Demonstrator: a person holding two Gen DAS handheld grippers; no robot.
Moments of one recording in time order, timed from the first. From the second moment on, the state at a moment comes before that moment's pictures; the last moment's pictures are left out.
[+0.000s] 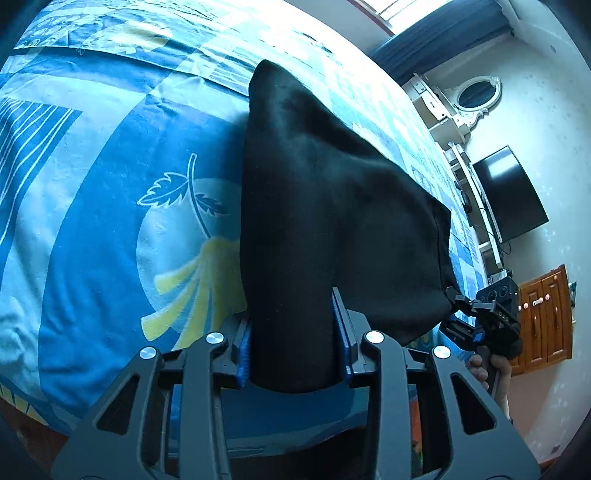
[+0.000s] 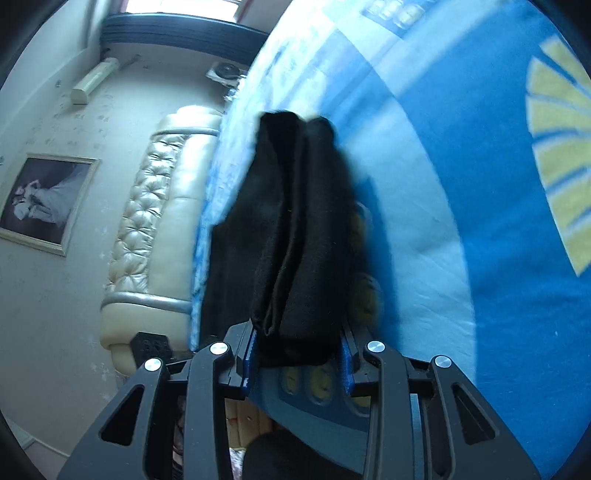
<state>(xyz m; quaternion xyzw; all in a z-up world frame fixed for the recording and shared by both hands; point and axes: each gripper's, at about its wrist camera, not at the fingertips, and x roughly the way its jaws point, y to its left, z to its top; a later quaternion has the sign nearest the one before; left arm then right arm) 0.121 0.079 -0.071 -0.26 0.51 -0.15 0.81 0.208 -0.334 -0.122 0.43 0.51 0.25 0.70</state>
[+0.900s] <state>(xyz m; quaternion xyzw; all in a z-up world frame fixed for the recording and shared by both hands) 0.111 0.084 -0.079 -0.25 0.49 -0.13 0.83 0.202 -0.346 -0.137 0.46 0.49 0.26 0.69</state>
